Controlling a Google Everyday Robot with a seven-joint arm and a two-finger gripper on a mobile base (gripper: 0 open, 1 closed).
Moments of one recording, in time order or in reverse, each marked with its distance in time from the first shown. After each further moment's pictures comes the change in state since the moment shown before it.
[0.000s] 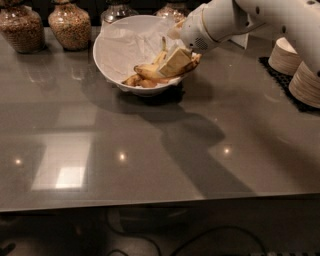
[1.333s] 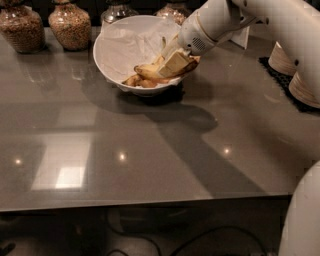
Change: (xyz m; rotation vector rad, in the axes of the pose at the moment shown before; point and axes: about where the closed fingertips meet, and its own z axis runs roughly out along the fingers) arm 0.015 0.016 0.018 -0.180 0.073 0.083
